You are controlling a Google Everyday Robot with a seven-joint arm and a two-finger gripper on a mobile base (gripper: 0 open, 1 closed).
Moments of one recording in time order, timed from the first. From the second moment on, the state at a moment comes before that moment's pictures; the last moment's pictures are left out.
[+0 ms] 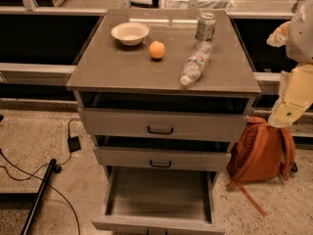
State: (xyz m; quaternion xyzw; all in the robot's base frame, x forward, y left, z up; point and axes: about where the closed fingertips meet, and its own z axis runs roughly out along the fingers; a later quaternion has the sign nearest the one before) arm 0.438 -0.216 0.977 -0.60 0.78 -0.04 0.16
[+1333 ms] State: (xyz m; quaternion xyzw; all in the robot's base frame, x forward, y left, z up) arm 0.547 -0.185 0.961 -0.77 0.58 -0.19 0.18
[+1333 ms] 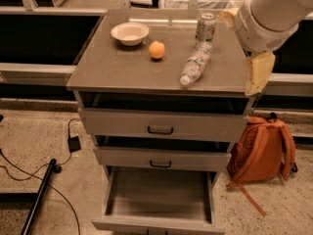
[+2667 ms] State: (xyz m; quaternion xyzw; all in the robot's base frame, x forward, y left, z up) arm 0.620 -0.162 0.943 -0.90 0.37 -0.19 0.10
